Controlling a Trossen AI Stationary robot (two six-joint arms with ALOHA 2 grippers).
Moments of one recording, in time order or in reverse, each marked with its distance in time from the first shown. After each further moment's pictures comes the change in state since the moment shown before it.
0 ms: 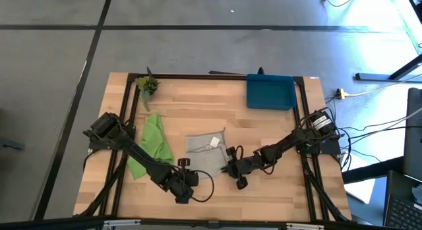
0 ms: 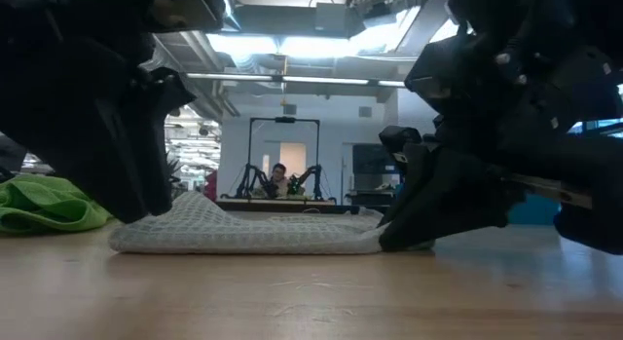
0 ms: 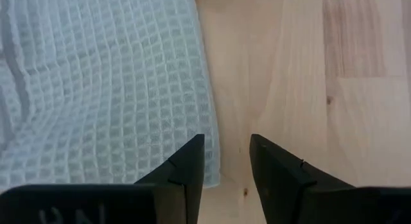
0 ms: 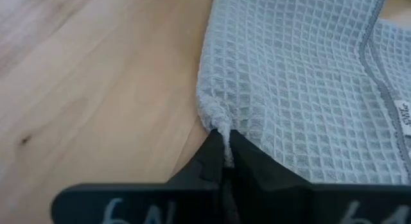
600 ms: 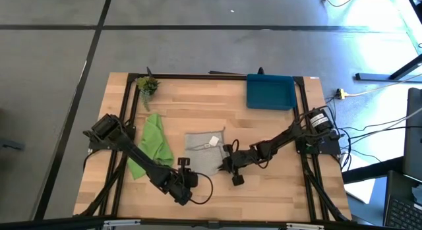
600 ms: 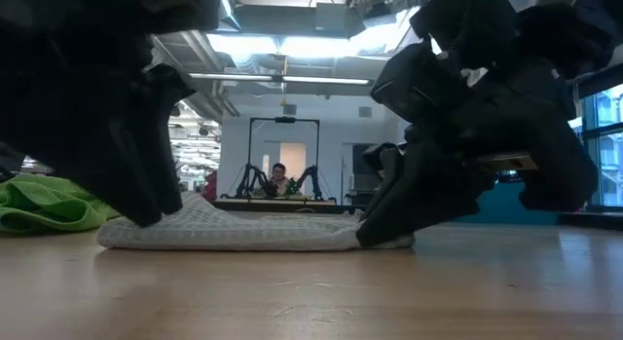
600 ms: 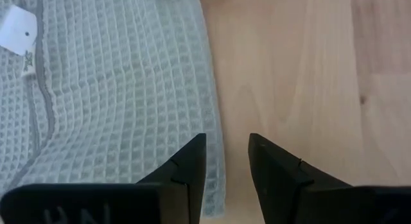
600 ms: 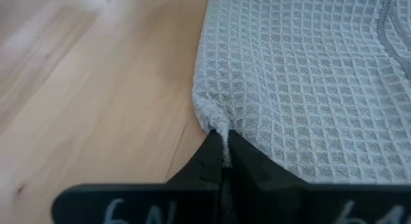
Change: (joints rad) left arm -0.018 0.026 0.001 -0.020 -0.110 0.011; right arm -0.084 0.000 0.048 -0.005 -0.161 0.150
